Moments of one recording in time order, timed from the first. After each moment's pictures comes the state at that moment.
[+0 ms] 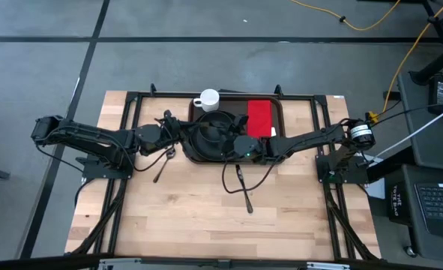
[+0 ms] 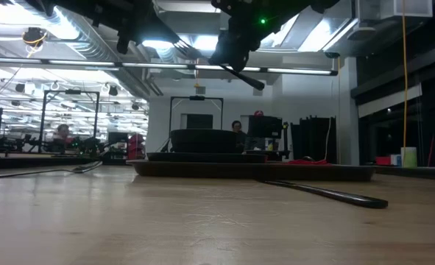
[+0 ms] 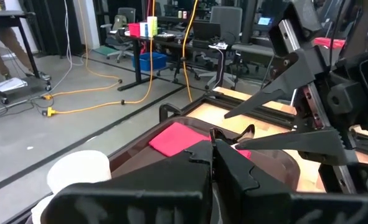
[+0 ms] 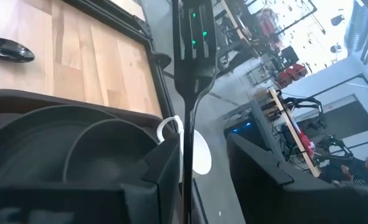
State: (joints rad) left arm -0.02 1.04 0.60 0.29 -0.60 -0.17; right arm 0.09 1.73 1.18 0.16 0.83 -0.58
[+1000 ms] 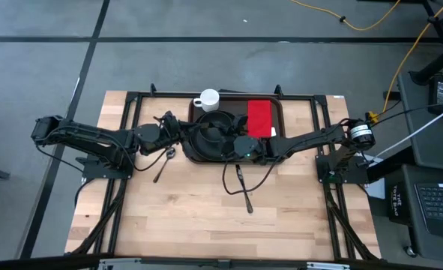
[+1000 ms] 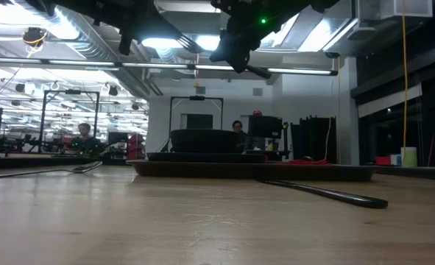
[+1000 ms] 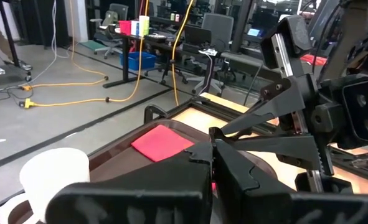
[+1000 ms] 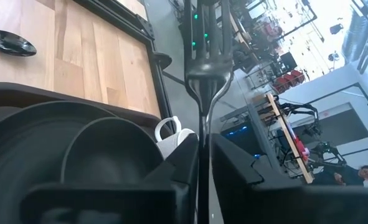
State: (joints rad) left arm -0.02 1.04 0.60 0.32 -0.56 -0.25; right arm 0.09 1.73 1.18 0.17 0.84 -0.63
